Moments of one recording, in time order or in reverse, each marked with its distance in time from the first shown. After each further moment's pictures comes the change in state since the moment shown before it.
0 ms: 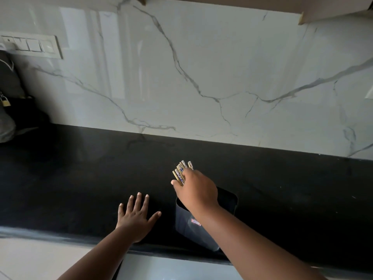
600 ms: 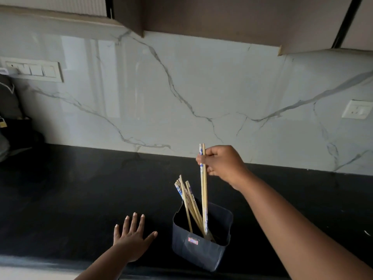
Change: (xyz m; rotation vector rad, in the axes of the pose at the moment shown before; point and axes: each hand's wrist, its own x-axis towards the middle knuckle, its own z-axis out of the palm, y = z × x) left_hand -0.004 0.005 -0.016 -0.053 -0.129 -0.039; right_hand 0.049 0.017 -0.127 0.657 -0.095 0.123
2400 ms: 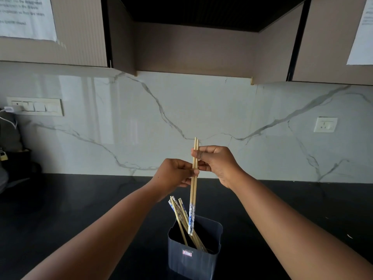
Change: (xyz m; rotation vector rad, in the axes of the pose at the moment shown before) left_hand -0.103 0.143 -0.233 -1.096 0.115 0.623; right_hand -0.012 -0.044 -0.031 0.429 0.058 -0.106
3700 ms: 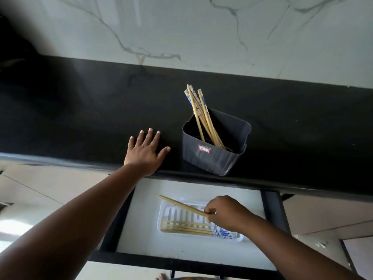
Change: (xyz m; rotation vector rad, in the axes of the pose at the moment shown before) left_hand -0.087 -0.298 -0.027 1.187 -0.006 -0.327; right_hand -0.207 0.259 0.005 -0.958 -0.818 0.537
